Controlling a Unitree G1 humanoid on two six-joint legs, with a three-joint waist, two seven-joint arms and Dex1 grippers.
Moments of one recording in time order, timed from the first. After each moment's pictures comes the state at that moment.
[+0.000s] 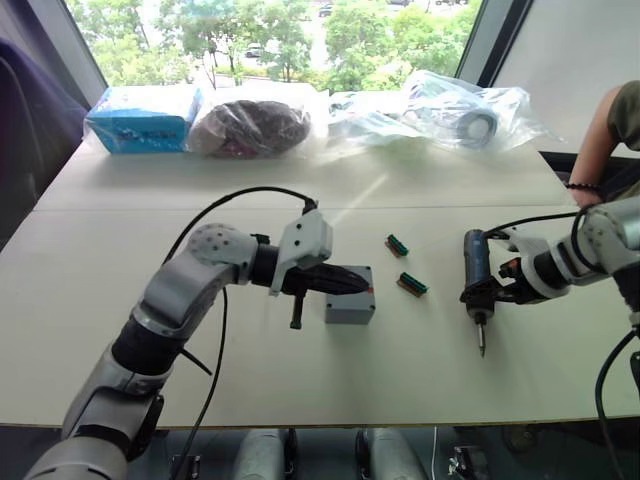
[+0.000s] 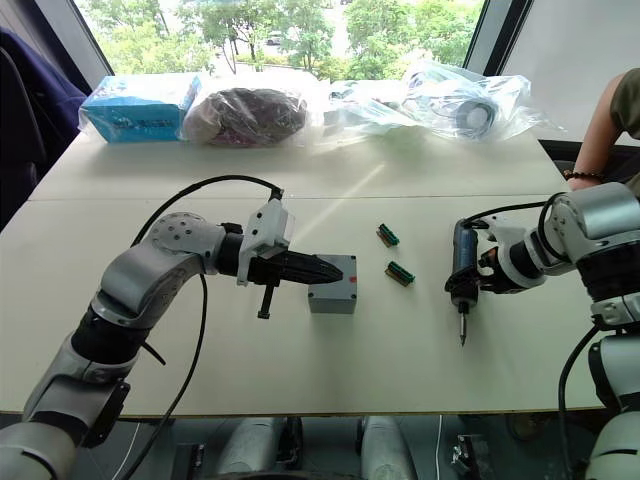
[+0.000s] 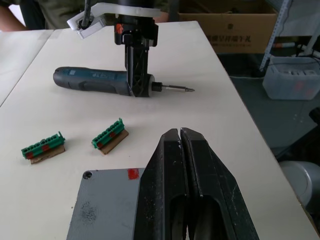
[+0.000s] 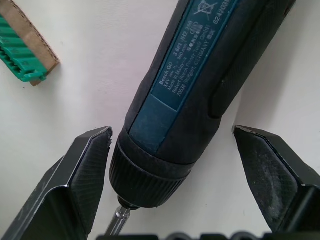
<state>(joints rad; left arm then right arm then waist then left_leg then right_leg) -0.65 0.51 -0.29 -0.29 -0.43 0.60 -1.13 -0.92 -1.04 0.40 0.37 0.69 1.59 0.64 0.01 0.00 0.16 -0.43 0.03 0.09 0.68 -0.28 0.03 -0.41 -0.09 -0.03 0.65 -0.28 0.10</state>
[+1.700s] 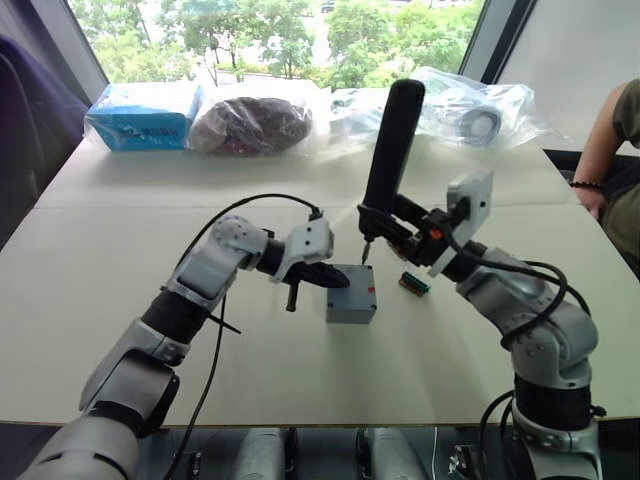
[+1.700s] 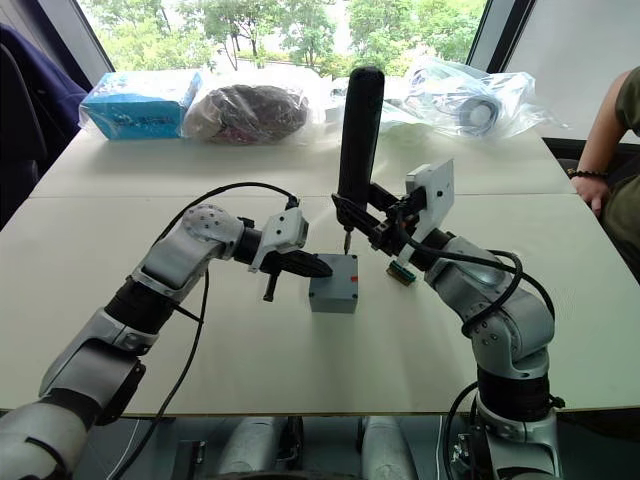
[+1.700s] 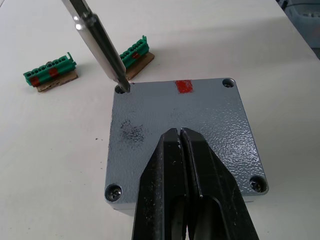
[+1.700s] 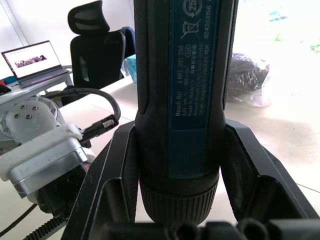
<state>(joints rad) -0.79 0.47 -0.41 0.16 -0.17 0.33 -1.27 -0.38 -0.37 -0.11 -0.49 0.66 0.72 0.43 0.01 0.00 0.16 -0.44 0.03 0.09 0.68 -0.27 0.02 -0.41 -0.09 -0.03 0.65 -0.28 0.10</state>
